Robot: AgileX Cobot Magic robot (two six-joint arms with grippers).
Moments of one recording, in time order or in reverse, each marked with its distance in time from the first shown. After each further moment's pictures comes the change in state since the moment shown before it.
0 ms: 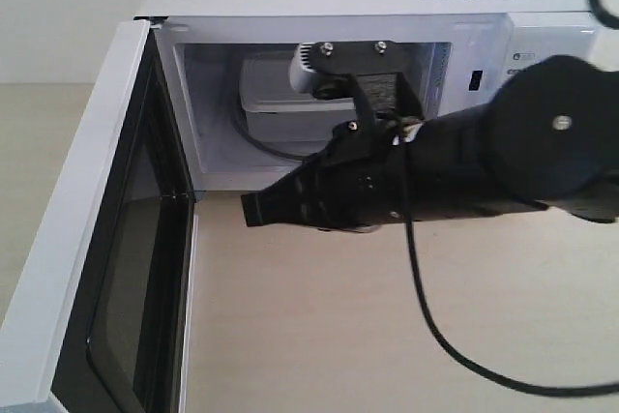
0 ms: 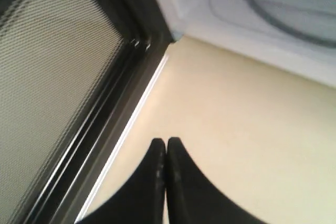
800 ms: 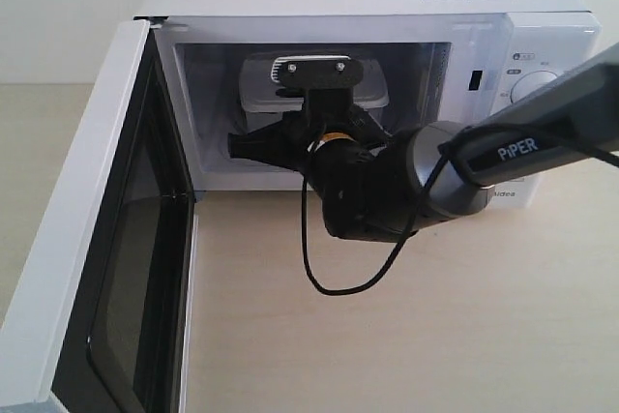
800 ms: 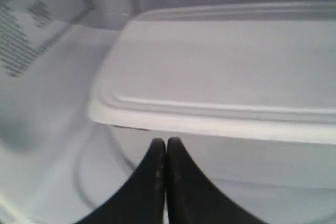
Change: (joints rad) left arm 0.000 0.000 0.000 0.001 0.000 0.000; right arm -0.019 0.606 -0.302 -0.083 -0.783 0.167
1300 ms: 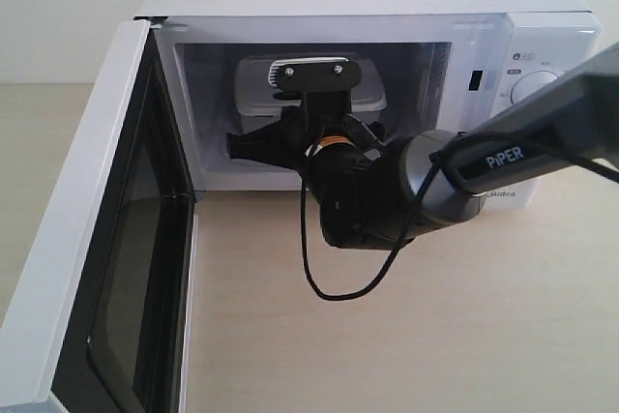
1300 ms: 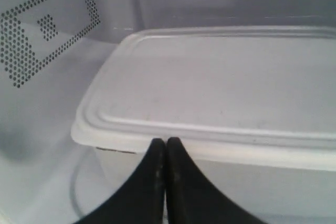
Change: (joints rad) left arm 0.000 0.000 0.000 0.000 0.000 0.000; right arm 0.003 0.024 0.002 -0.018 -0.079 0.004
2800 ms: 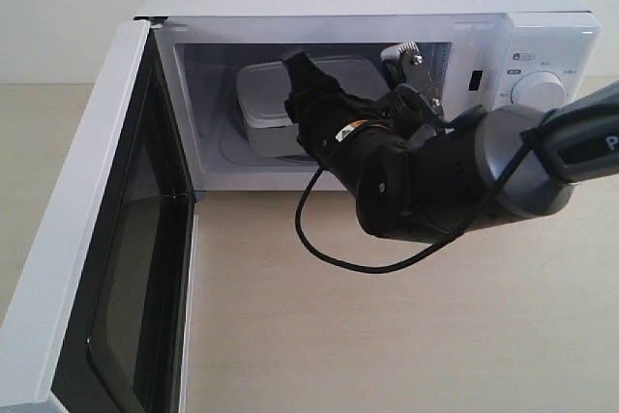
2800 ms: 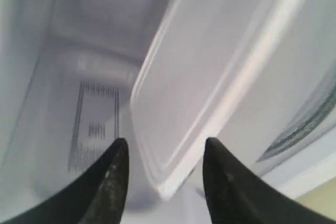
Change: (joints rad) left arm 0.000 0.000 0.000 0.000 0.000 0.000; right arm 0.001 -0.195 0.140 0.044 0.086 0.973
